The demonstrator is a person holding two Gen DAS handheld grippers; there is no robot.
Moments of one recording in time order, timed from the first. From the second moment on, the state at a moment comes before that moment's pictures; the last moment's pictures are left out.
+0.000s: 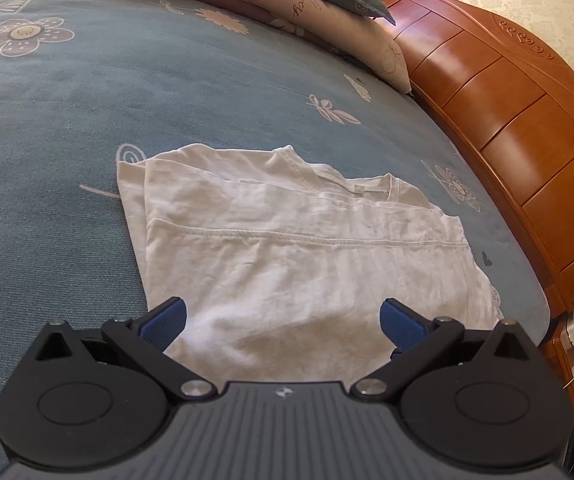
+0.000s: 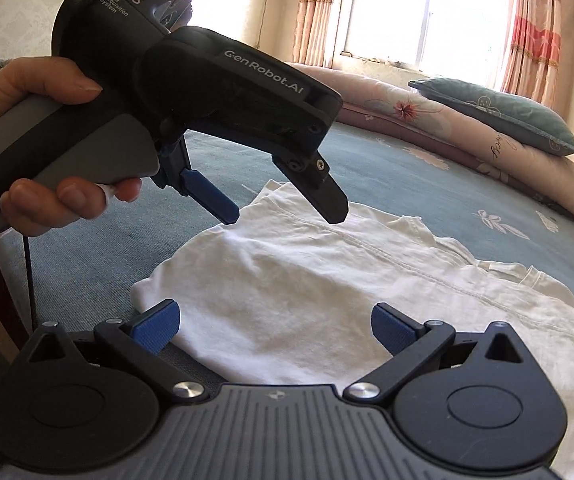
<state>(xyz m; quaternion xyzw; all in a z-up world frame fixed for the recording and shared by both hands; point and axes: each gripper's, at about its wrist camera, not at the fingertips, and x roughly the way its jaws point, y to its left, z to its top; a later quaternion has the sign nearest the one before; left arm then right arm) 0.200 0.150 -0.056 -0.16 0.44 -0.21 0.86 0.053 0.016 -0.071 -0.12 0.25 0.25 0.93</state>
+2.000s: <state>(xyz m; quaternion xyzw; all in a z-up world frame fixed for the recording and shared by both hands) 0.280 0.206 -0.106 -0.36 0.40 -0.26 0.80 0.080 -0.052 -0.078 0.04 0.31 0.30 0.90</state>
